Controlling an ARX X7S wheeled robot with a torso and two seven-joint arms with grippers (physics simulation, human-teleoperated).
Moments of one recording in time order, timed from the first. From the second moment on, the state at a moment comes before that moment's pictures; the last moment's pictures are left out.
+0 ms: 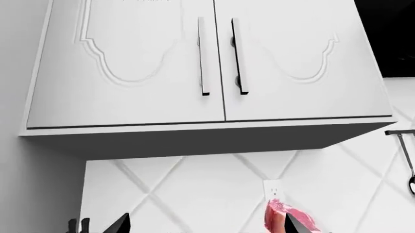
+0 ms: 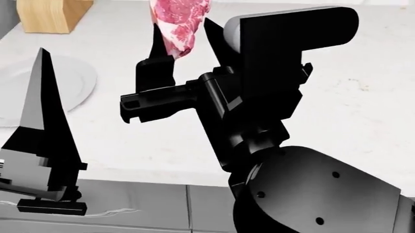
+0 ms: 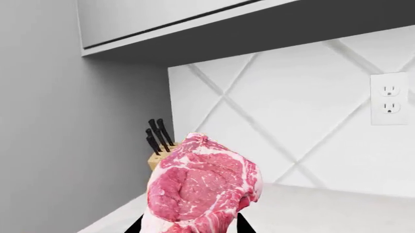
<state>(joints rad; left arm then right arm) -0.70 -0.56 0.53 0.99 -0.61 -0.57 -0.84 1.11 0.59 -0.74 -0.43 1.28 0.39 0.70</state>
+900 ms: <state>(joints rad) -0.71 -0.58 0.55 0.99 -0.63 -0.56 -0.86 1.11 0.59 -0.74 -0.43 1.27 0.39 0.70</state>
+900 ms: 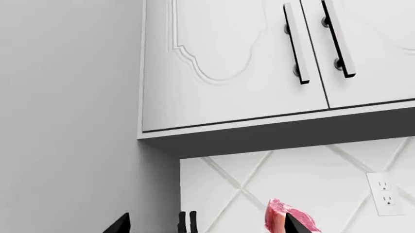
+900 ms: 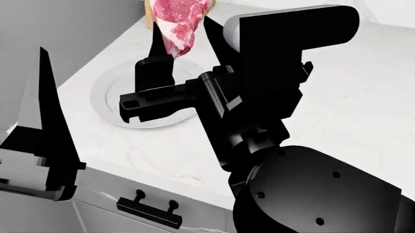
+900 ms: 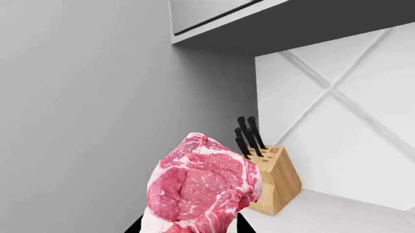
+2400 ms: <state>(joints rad) -0.72 -0.60 0.59 0.98 -0.63 -0.52 -0.89 1.10 0.59 -0.74 -0.44 1.26 0.38 0.71</state>
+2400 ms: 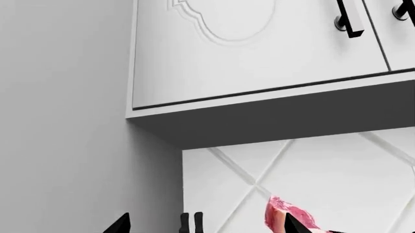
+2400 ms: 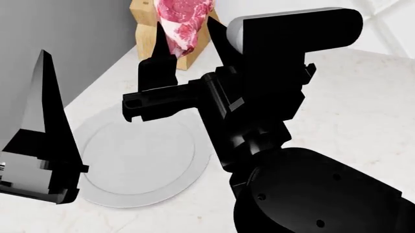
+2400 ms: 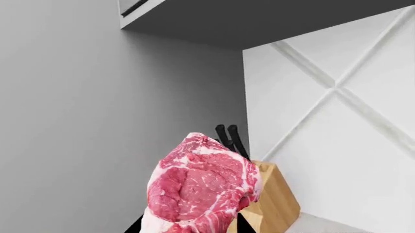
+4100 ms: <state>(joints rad) -0.72 -0.63 0.63 0.97 -0.62 -0.47 -0.90 0.99 0.37 -0.93 -0.02 1.13 0.33 0.41</state>
